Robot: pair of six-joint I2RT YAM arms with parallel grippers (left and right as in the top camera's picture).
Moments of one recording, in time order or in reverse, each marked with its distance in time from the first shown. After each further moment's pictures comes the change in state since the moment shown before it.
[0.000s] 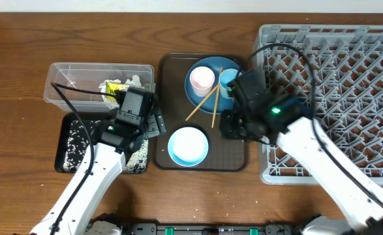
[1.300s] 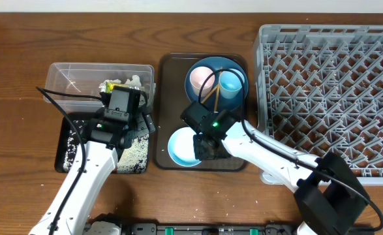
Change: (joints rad) left arm 0.105 0.000 0.000 -0.044 0.002 0.001; right arm 0.227 0.274 -0.074 0.117 0.145 0.124
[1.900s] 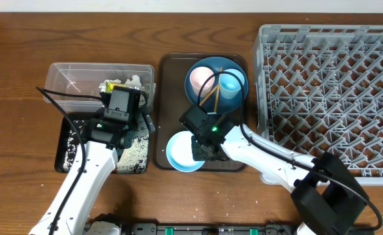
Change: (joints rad) left arm 0.000 0.000 0.000 0.000 0.000 0.000; right arm 0.016 0.001 -0.048 0.098 0.015 0.033
